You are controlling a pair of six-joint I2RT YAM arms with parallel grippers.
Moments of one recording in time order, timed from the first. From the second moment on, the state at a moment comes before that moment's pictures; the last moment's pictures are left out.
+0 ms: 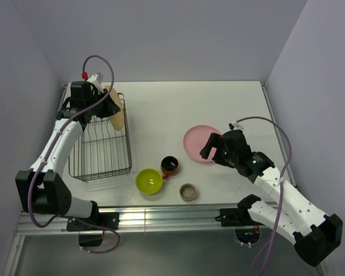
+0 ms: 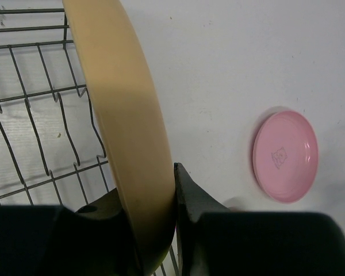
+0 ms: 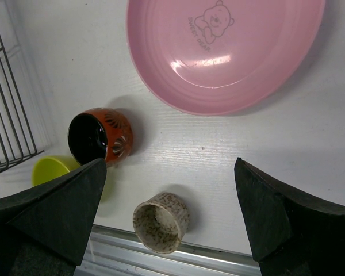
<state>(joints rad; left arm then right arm) -0.09 1.42 1.25 -0.44 0.31 -0.35 0.51 0.84 0.71 -0.64 0.11 0.77</state>
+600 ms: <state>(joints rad) -0.08 0.97 1.16 -0.37 0.48 -0.48 0.51 1.02 0.84 -0.40 -0.25 0.82</state>
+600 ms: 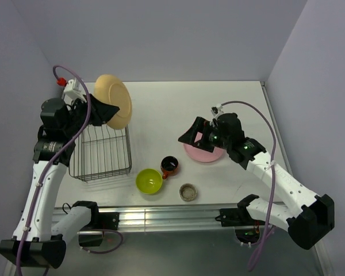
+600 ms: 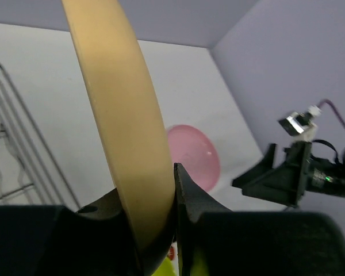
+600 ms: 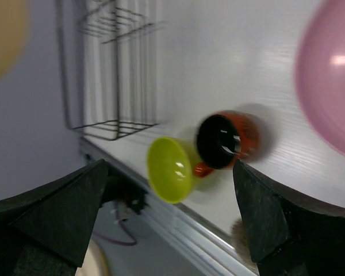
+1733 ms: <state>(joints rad) -0.08 0.80 0.50 1.03 0.84 -1.70 0.65 1.30 0.86 0.85 -0.74 1.30</state>
